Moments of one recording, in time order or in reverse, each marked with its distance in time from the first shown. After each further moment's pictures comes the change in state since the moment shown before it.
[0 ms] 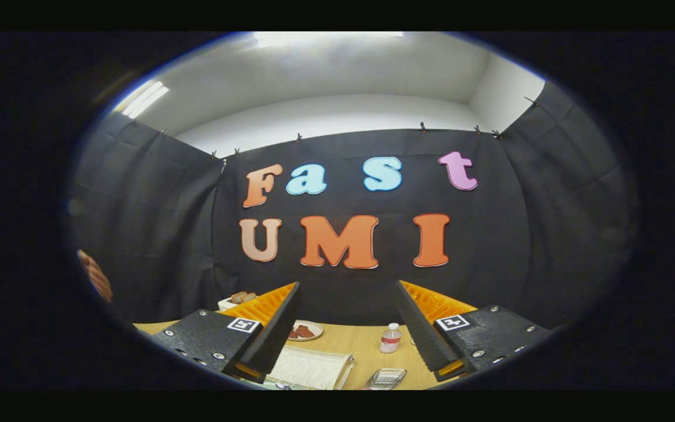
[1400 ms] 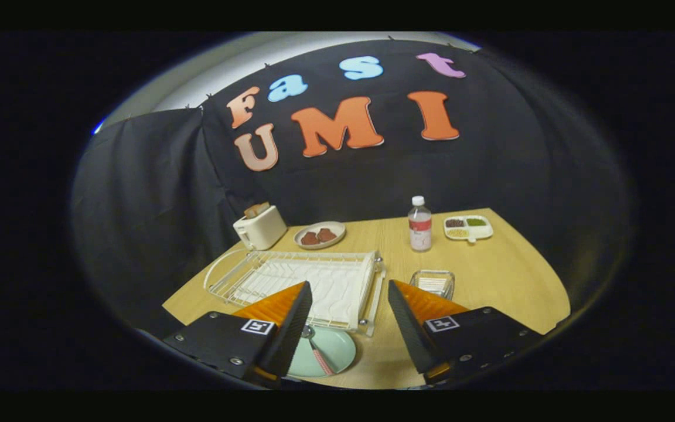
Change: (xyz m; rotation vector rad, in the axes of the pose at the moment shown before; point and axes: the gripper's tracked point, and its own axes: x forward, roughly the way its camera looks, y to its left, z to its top) arm -0.055 0.006 -0.219 0.186 0.544 0.084
